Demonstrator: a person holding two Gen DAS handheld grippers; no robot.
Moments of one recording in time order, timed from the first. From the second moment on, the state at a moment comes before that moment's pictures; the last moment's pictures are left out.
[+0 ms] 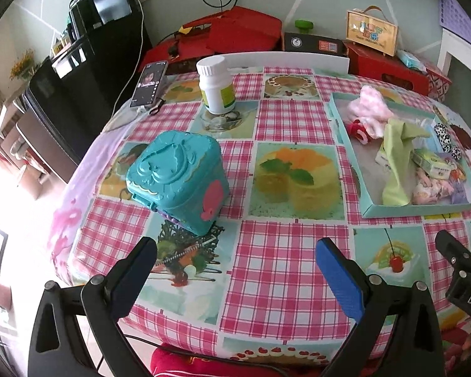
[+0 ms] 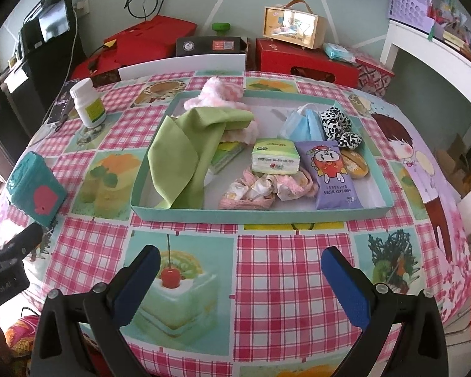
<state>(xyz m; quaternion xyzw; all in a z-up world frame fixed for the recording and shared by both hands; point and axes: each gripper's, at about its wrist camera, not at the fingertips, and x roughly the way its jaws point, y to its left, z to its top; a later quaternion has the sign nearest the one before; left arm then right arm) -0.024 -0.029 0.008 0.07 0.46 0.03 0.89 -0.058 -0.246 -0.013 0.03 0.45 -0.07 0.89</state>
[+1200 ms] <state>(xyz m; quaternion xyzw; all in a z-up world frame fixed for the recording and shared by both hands) -0.028 -0.040 0.006 0.10 0.45 0.03 0.89 -0.059 -0.250 -0.016 0.05 0.45 -0.08 0.89</state>
